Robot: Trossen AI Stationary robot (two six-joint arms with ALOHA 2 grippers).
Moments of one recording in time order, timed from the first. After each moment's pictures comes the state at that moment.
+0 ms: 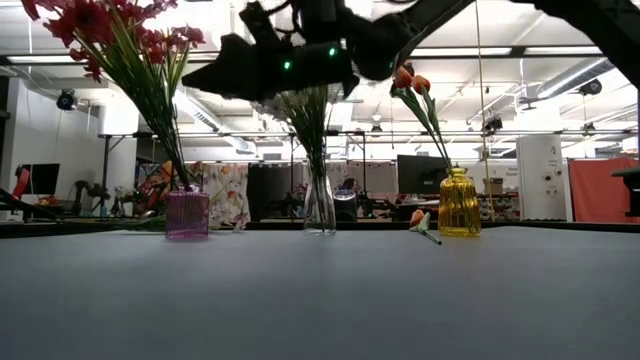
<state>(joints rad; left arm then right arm) -0.98 1.56 1.76 -1.54 -1.46 -0.81 -0.11 2.13 1.54 0.50 -0.10 -0.30</state>
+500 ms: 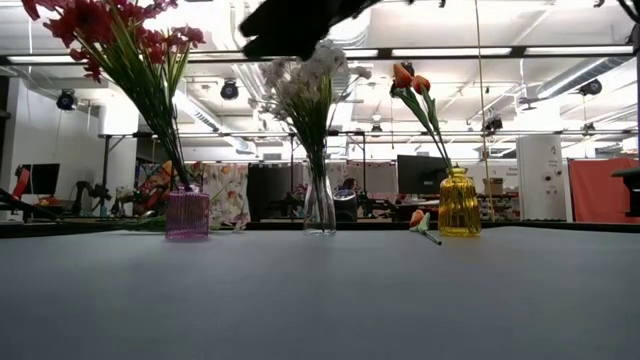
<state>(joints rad) -0.97 1.56 1.76 -1.52 -1.45 -0.81 0.03 1.83 1.53 -0.21 -0.10 -0.20</state>
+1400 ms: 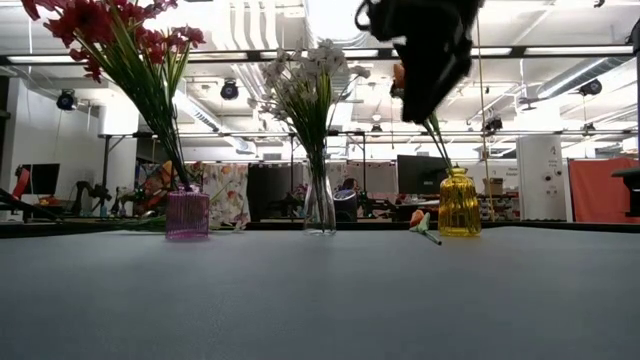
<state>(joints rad) -0.97 1.56 1.75 -1.46 -1.34 -0.79 0.18 1.70 1.43 -1.05 0.37 0.60</state>
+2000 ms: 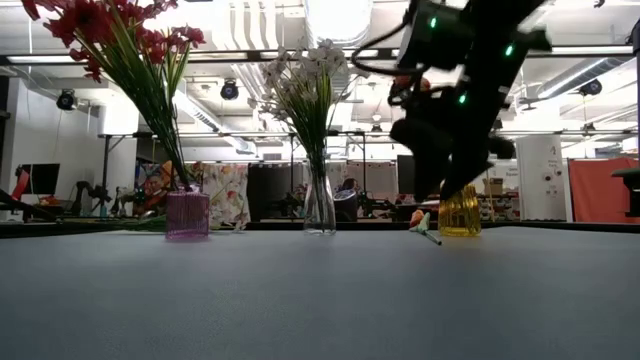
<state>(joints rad) -0.88 1.63 1.74 -1.42 -1.26 -0.62 0.05 1.62 0.92 -0.55 0.50 0.90</state>
